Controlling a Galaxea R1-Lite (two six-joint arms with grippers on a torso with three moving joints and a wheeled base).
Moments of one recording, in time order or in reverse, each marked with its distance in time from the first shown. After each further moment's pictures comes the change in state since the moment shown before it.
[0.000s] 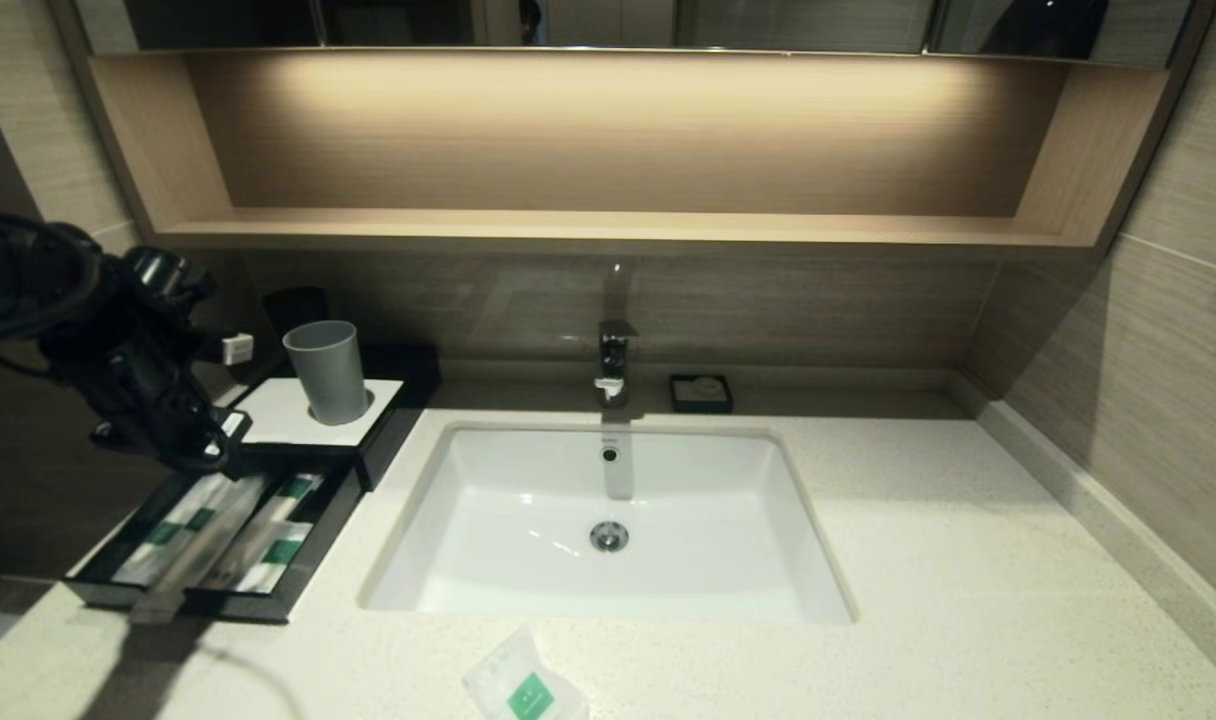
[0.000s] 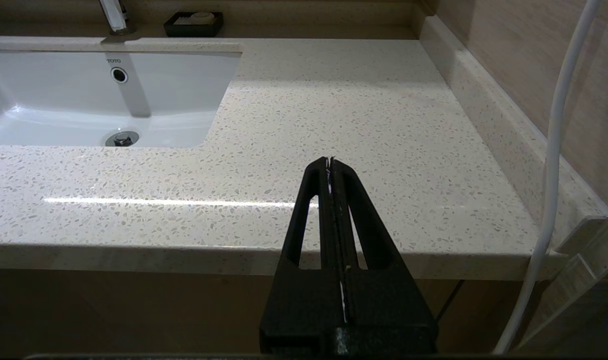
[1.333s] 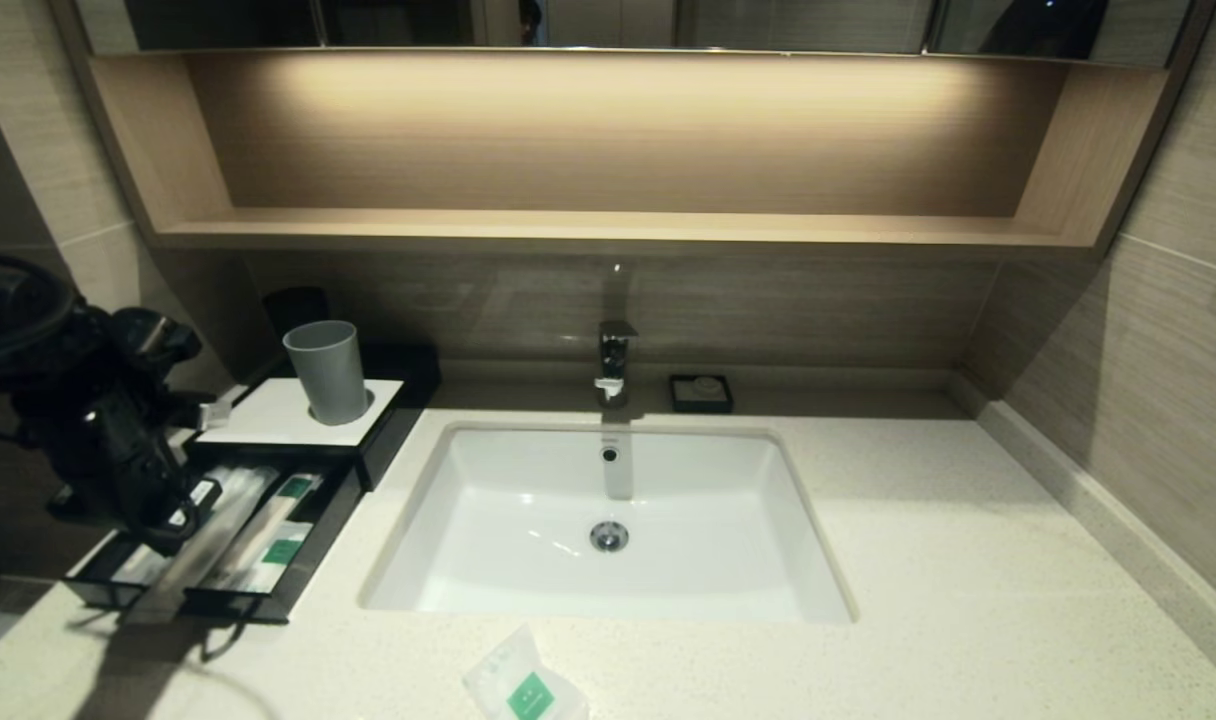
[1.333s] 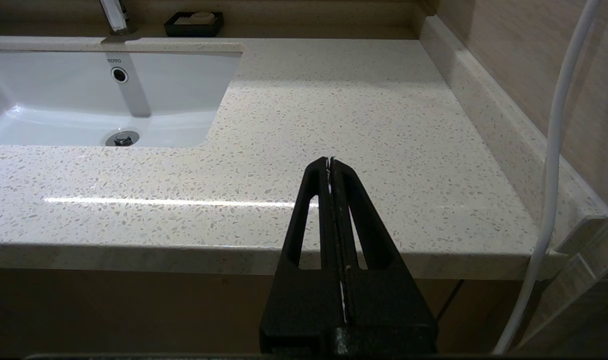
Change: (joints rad) left arm 0.031 -0.050 0.227 0.001 0.046 -0.001; right arm 0.000 0.000 0.000 0.000 0.000 0.000
